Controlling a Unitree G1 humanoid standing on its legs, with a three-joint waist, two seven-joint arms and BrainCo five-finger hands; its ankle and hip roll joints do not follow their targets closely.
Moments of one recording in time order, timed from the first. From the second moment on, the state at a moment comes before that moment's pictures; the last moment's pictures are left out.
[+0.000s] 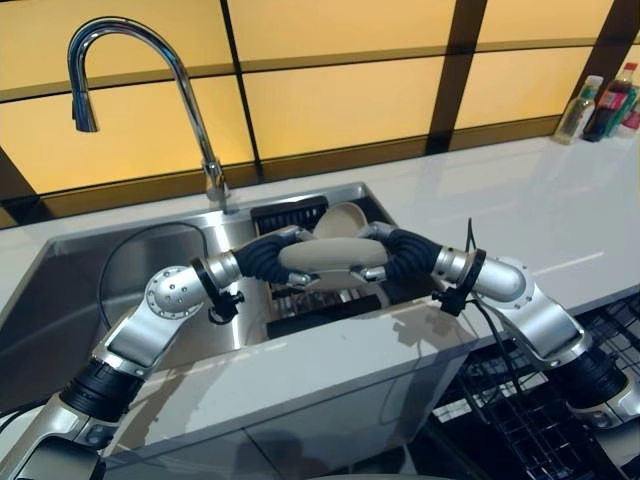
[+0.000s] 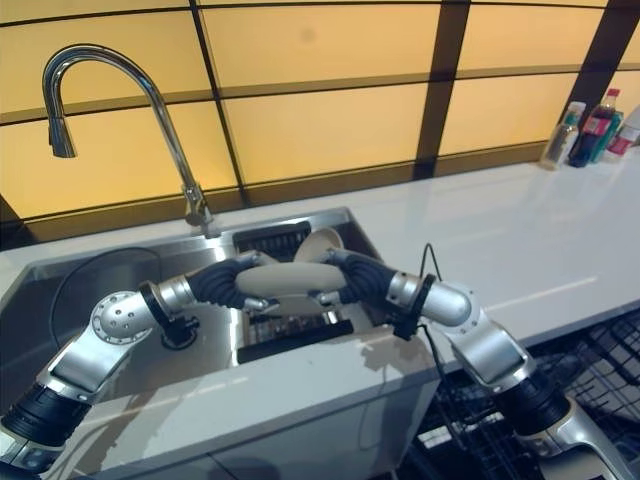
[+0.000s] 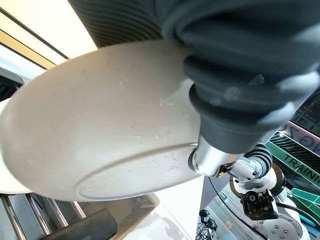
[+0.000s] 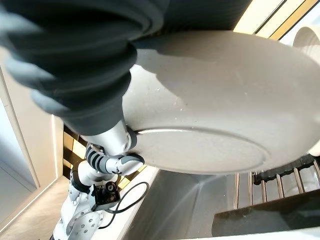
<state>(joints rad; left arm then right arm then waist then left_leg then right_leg) -0.34 0.78 -0.29 -0.14 -0.18 -0.23 -0.49 -0.44 -0.72 0.38 -0.24 0.27 0.00 0.49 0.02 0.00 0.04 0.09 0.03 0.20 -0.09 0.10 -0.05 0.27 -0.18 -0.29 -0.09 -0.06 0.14</state>
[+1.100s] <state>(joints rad) -0.27 0.63 -0.12 -0.14 -0.31 -0.18 -0.31 -0.39 -0.69 0.14 -0.23 0.02 -0.03 0.18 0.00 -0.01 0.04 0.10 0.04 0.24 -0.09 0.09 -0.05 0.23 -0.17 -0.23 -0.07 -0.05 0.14</state>
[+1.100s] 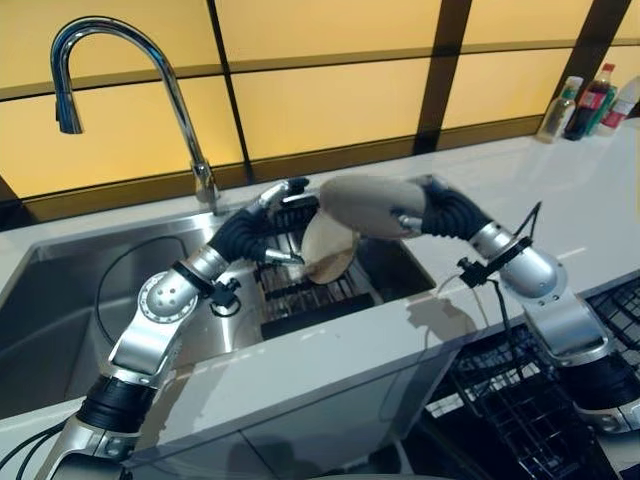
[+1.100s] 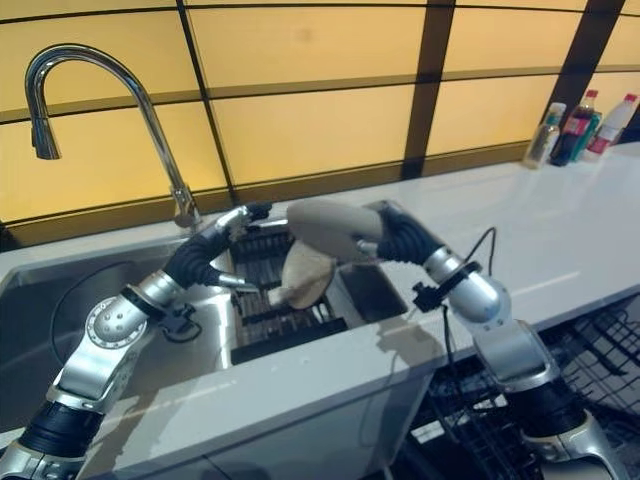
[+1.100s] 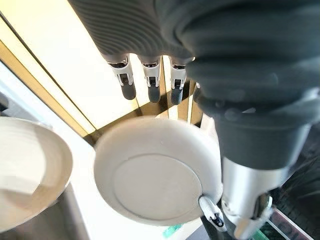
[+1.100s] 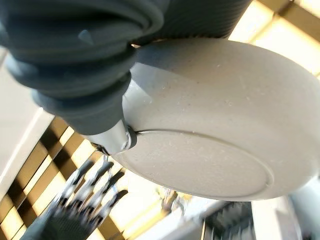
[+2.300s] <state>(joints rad) -0.12 0.51 0.11 0.03 -0.45 -0.17 -0.20 0.02 -0.70 -0.20 -0.06 0.02 -0.03 0.00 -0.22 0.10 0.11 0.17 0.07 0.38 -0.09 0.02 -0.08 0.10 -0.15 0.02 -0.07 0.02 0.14</state>
